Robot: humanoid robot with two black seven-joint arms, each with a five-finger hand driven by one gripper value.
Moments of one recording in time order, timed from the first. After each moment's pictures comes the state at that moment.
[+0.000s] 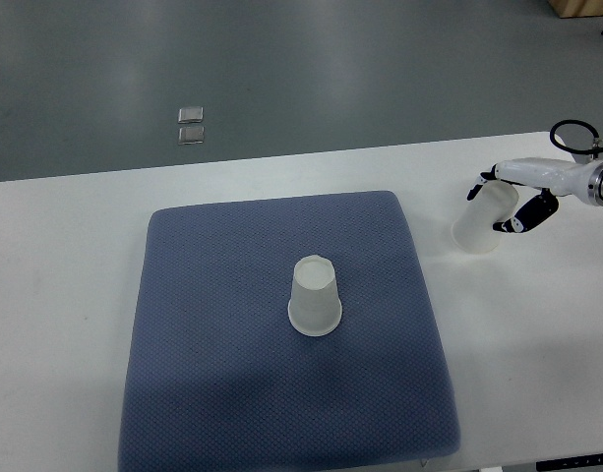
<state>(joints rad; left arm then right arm) 0.05 0.00 -0.20 -0.09 0.12 -0.17 0.07 1.00 -0.83 0.14 1.13 -1.37 0.16 0.24</state>
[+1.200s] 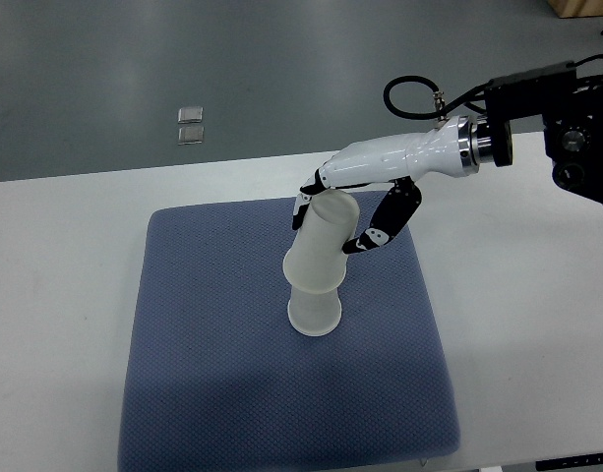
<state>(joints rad) 0.05 0.00 -0.20 -0.09 0.12 -0.17 0.07 1.23 -0.65 0.28 1.51 -1.39 0.47 0.27</state>
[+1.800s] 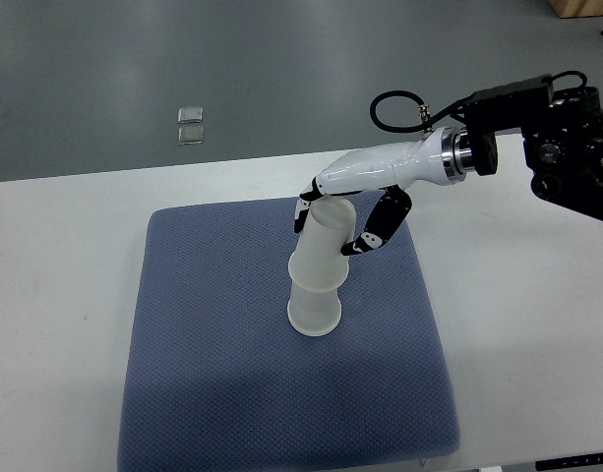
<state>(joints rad) 0.05 0.00 -0.20 -0.09 0.12 -0.17 0.07 1.21 -0.59 0.27 1.47 -1.43 0.47 0.22</state>
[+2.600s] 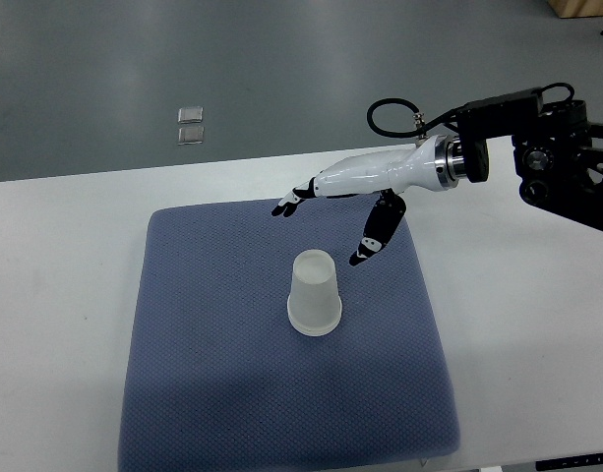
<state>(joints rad) 0.05 0.00 -0.20 -0.09 0.12 -0.17 0.07 1.16 -0.57 0.29 1.39 -1.36 0.44 0.22</state>
